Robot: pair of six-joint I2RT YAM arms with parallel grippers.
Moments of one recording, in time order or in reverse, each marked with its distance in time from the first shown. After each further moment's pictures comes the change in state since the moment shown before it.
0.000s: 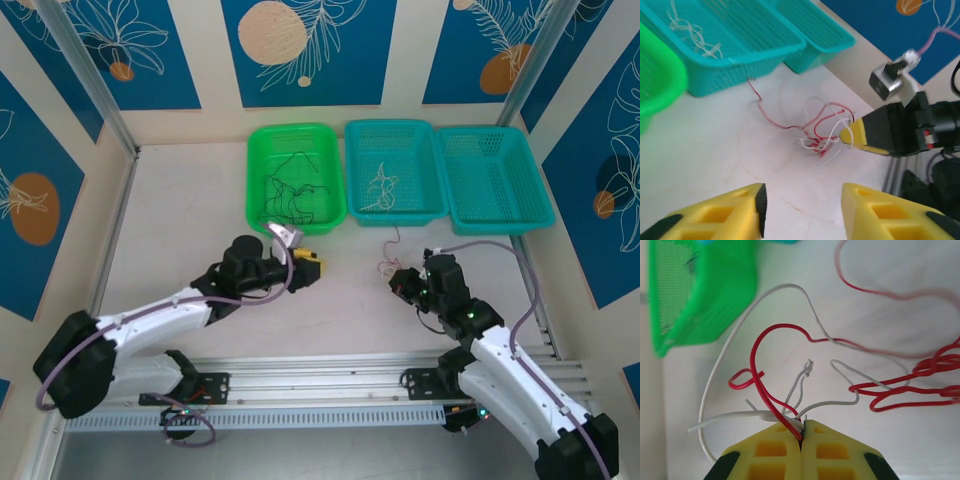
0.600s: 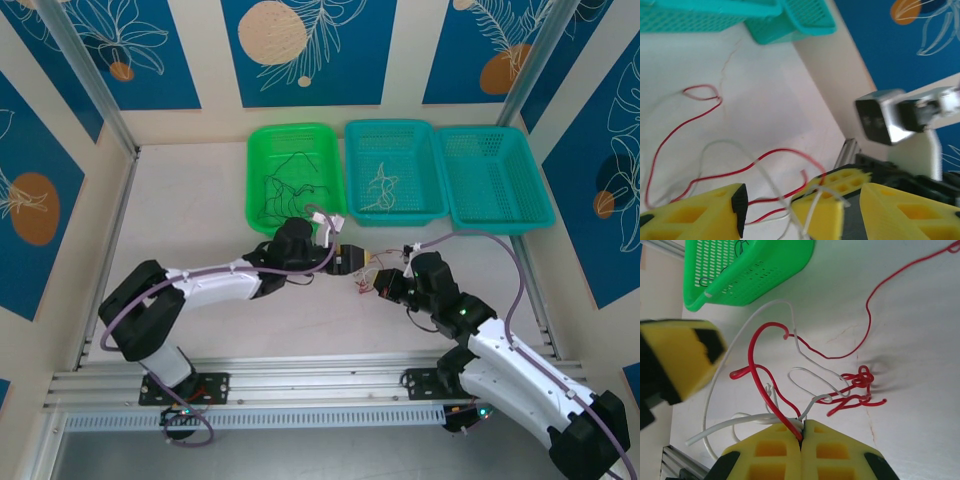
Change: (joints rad) left arm -0.093 0.393 0.296 0.042 0.069 -0.388; right arm 0.140 0.071 0.034 0.075 0.009 -0.054
